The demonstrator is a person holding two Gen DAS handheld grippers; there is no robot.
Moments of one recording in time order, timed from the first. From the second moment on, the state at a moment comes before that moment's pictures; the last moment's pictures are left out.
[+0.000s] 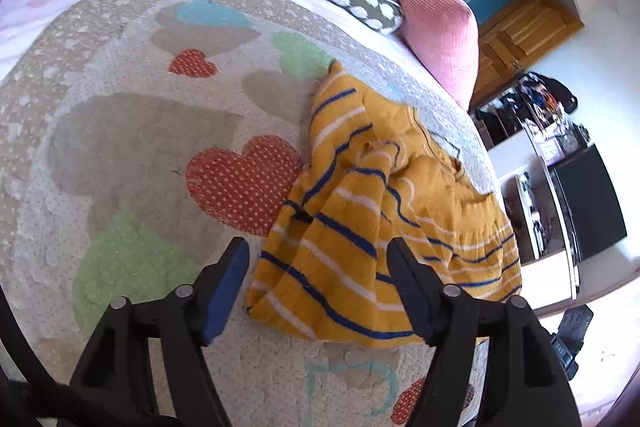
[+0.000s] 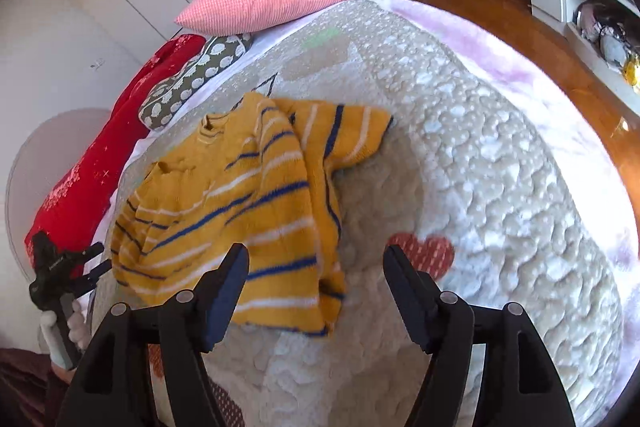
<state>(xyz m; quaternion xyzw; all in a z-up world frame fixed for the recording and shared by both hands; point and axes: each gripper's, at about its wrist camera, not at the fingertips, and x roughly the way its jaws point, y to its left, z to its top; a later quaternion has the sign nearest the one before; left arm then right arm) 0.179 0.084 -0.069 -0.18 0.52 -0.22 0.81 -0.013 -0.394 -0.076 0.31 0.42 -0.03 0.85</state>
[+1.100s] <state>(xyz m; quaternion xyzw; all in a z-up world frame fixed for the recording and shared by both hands) 0.102 0.071 -0.050 -0.15 0.53 -0.19 0.81 -0.043 -0.369 -0.071 0.30 0.40 -0.04 0.86</state>
